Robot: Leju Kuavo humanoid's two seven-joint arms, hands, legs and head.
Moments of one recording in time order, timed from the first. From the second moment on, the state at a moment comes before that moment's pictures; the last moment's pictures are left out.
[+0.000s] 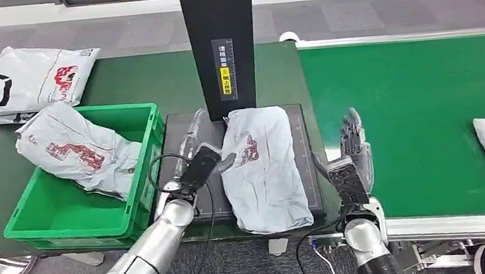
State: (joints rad) left arm -0.57 -0.19 -0.23 -0.72 -0.32 0.38 -0.50; right arm -0.20 0.14 0.22 -1.19 0.32 -0.48 -0.57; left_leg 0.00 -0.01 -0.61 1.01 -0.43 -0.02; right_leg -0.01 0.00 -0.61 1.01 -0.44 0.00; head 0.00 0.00
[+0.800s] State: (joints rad) left arm -0.62 -0.16 -0.45 -0.57 -0.63 0.16 -0.28; right arm -0.23 0.14 0.21 -1.20 0.29 -0.45 -0.57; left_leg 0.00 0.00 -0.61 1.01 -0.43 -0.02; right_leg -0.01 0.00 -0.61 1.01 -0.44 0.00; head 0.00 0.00
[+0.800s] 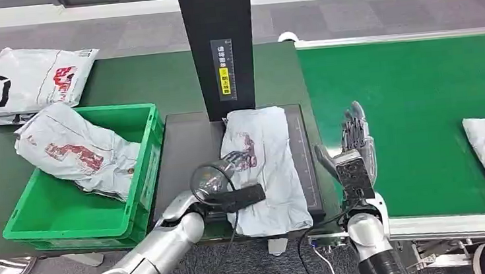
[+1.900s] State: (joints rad) left arm -0.72 -0.17 -0.30 -0.60 -0.53 0.24 -0.41; right arm -0.19 0.17 0.13 -1.29 0.36 -0.37 -0.49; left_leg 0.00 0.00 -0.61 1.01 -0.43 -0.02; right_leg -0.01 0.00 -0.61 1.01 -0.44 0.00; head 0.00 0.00
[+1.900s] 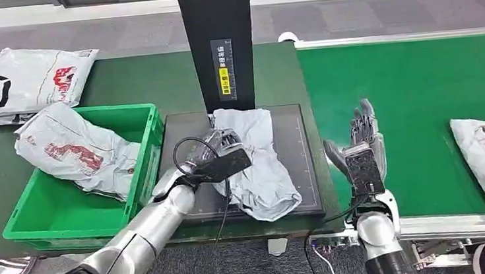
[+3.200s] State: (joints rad) left arm -0.50 0.18 0.29 -0.88 -1.51 0.60 0.17; right arm -0.14 0.16 0.06 -1.32 0.28 -0.38 -0.55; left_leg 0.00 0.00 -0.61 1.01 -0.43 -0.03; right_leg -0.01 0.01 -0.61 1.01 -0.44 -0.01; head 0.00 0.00
